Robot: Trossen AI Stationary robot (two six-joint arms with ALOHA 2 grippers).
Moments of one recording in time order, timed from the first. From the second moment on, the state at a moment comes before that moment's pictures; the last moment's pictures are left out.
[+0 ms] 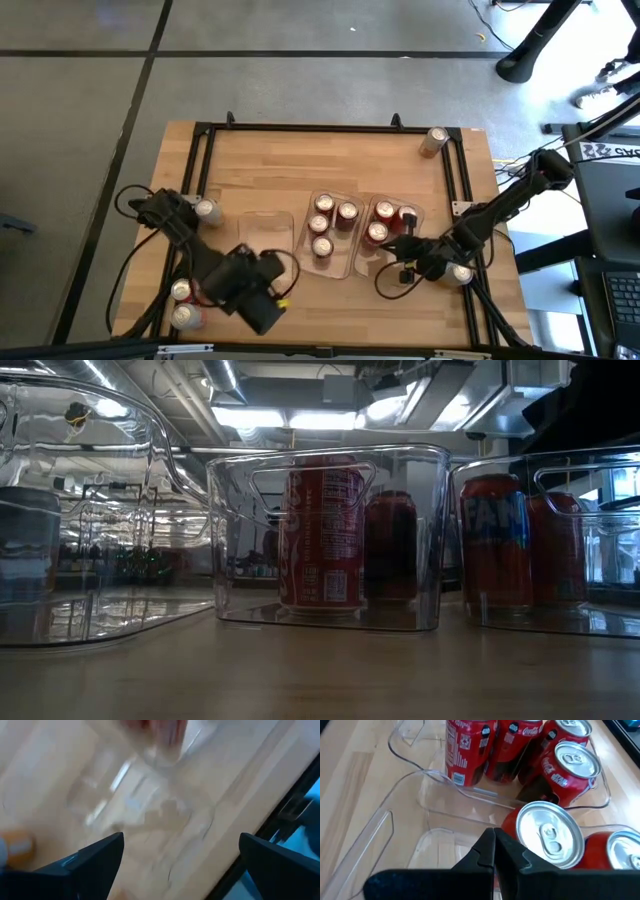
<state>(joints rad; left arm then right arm) -0.70 1.93 2.04 -1.57 -0.33 -1.32 0.67 1.21 0.69 -0.33 0.64 0.42</state>
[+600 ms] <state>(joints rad) -0.92 1.59 1.47 -1.57 -0.01 -1.92 0.67 1.24 0.69 -0.28 0.66 0.42</state>
